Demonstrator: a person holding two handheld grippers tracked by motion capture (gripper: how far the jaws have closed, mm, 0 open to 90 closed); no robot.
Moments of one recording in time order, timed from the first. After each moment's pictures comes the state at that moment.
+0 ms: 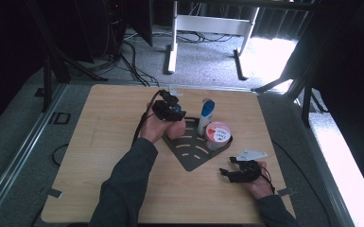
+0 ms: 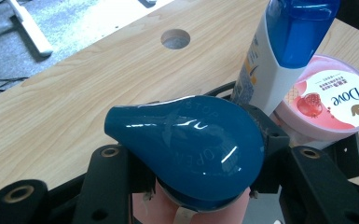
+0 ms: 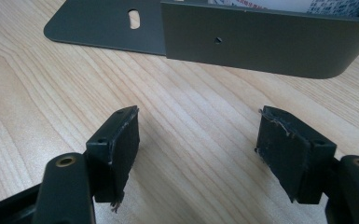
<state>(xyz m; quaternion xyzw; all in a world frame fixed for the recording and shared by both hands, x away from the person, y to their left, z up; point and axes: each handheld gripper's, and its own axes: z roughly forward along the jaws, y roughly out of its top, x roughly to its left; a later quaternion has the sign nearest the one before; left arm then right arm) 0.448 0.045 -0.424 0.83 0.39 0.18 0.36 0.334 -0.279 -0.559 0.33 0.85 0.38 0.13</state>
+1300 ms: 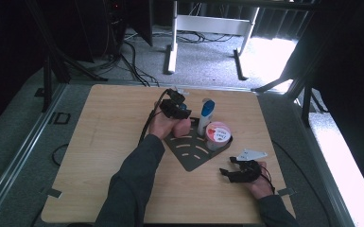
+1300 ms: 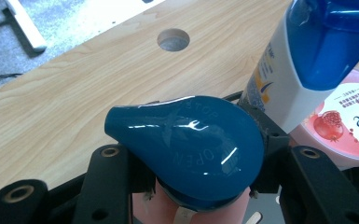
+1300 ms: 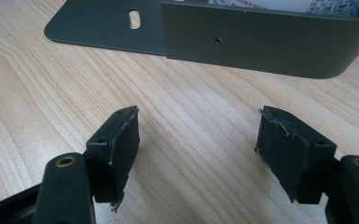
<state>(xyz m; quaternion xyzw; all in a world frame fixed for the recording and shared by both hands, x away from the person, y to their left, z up) 0.472 0.025 -0.440 0.83 0.40 0.17 0.35 0.334 -0.279 -0.559 0.33 0.85 0.38 0.13</state>
